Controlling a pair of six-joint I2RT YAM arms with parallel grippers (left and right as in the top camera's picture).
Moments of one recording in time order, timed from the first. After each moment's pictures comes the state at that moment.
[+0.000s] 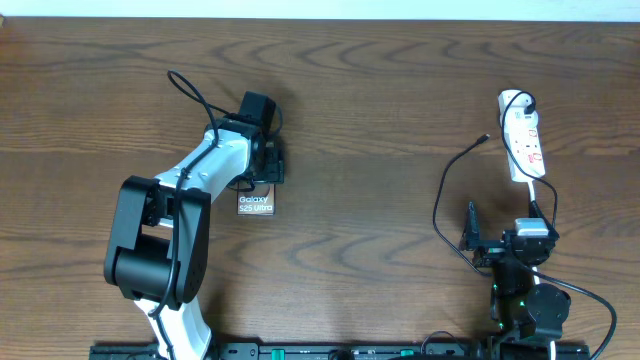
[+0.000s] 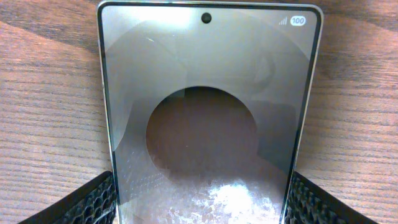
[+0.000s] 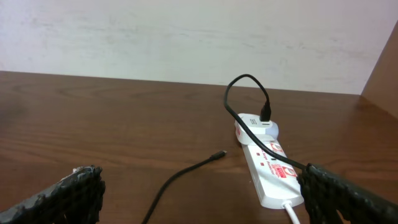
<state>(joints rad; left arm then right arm) -0.26 1.94 1.20 -0.68 -0.06 -0.30 -0.10 0.01 0.01 -0.06 -0.11 -0.06</state>
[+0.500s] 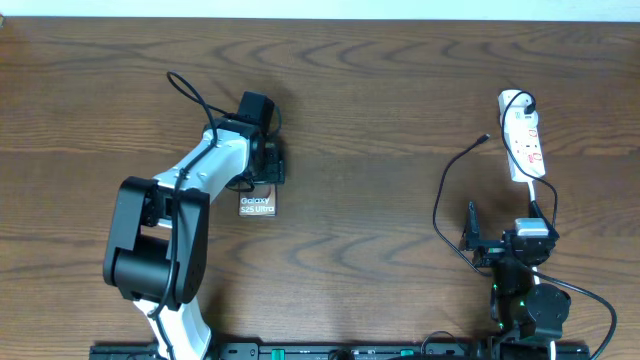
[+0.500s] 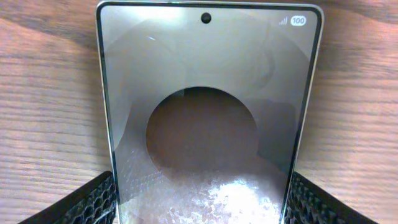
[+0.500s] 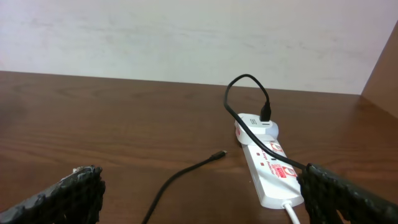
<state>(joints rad) -0.25 1.93 1.20 -0.69 -0.01 -0.30 -0.10 0.01 0.01 -0.06 -0.11 -0.06</state>
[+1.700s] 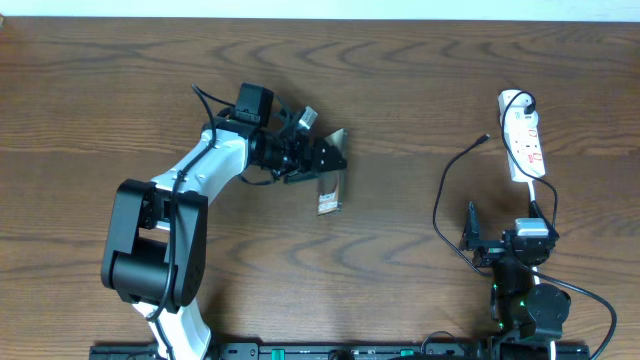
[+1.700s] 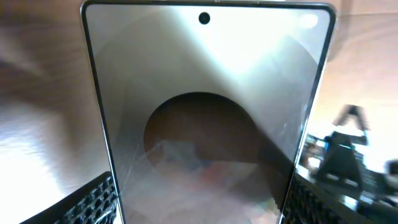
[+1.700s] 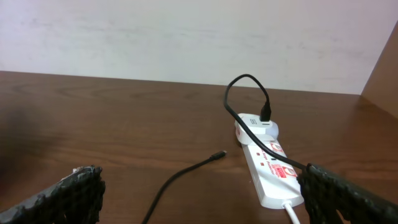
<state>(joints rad) -0.25 1.91 1.20 -0.51 1.01 -0.31 -0.10 0.01 0.01 -0.06 -0.11 -0.06</state>
